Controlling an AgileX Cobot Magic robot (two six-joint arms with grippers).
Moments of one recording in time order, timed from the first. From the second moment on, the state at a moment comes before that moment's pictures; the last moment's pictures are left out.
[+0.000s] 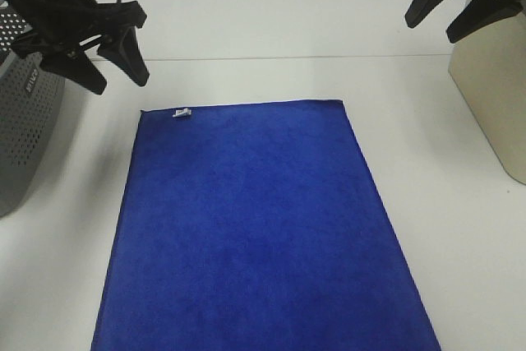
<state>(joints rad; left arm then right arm) -0.18 1.97 -1.61 -0.40 1.04 0.12 0.03 1.90 -1.72 0.37 1.21 -0.11</state>
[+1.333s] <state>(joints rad) -0.09 2.46 -1.97 -0.47 0.95 0.16 0.08 2.38 -1.91 0.46 1.07 -0.32</state>
